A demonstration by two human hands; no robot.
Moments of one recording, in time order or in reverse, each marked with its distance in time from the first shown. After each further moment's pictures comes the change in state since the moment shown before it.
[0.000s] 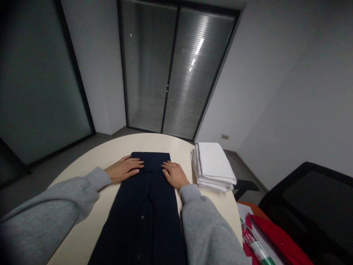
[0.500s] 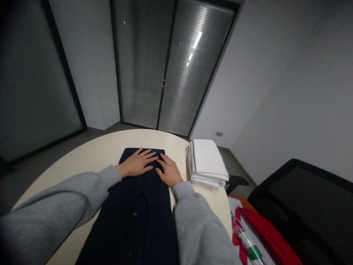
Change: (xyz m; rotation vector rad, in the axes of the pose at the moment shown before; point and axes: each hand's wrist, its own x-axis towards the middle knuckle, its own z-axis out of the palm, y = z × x) left_hand 0.081 0.041 0.037 0.169 0.102 0.102; right_hand -0.005 -0.003 -0.002 -0.041 0.049 0.005
